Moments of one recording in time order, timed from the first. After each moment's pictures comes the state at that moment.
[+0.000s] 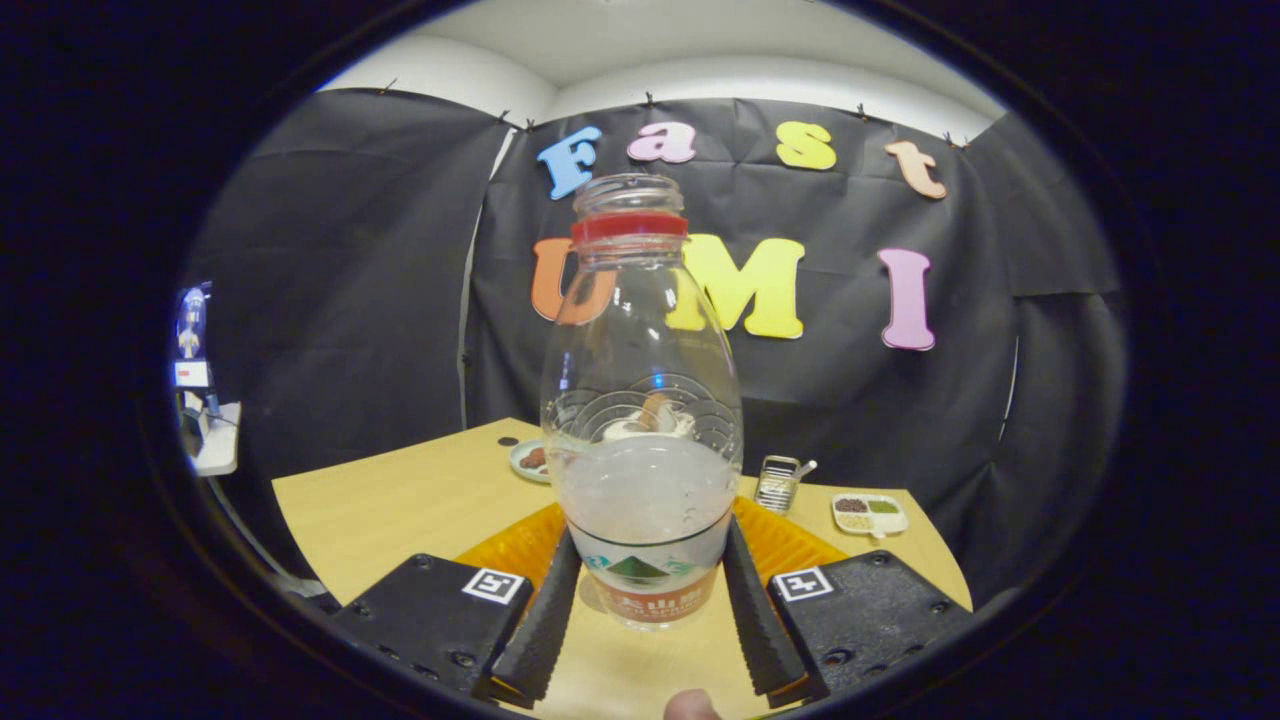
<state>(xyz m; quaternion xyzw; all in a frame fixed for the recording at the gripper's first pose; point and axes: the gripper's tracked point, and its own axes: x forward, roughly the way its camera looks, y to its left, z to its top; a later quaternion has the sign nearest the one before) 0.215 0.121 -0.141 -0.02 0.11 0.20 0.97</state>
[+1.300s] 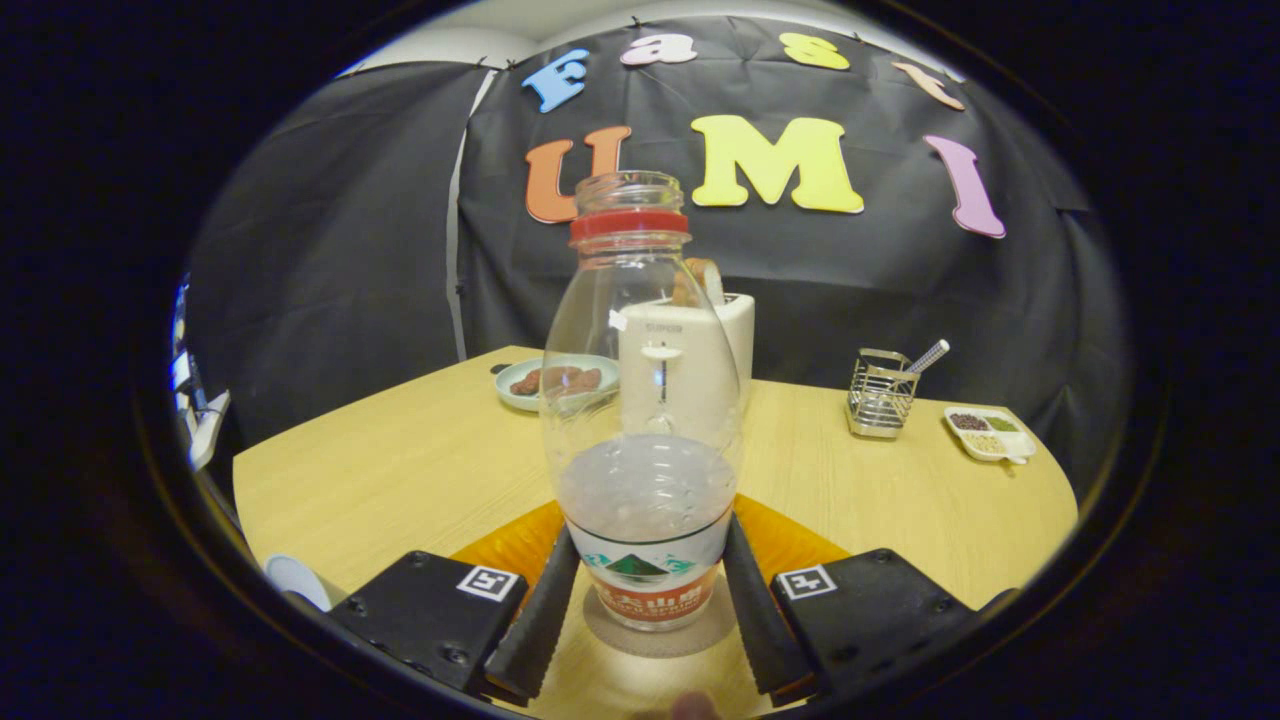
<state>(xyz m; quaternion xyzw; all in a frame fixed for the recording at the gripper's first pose) 0.309 0.196 -0.315 0.00 0.21 0.22 0.95</state>
